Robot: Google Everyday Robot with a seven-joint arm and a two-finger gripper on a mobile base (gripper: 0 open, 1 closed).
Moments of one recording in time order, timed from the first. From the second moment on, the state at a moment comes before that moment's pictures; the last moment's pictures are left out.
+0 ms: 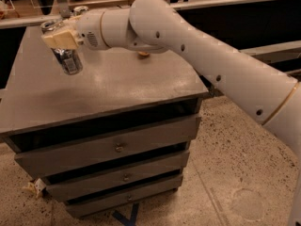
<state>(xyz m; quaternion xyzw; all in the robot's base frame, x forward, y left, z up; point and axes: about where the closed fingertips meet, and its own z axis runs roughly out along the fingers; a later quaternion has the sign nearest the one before) 0.632 0.218 0.986 -0.47 0.60 0.36 0.54</state>
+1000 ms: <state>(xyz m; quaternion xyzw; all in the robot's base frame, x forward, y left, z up) 0.629 0.210 0.950 -0.40 0.59 0.36 0.60</state>
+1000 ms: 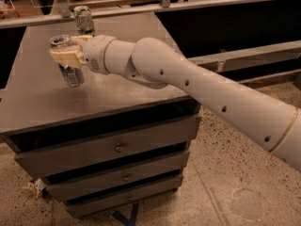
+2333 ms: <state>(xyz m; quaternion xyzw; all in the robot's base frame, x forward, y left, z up) 0.629 0.210 0.928 -0.38 0.59 0.35 0.62</state>
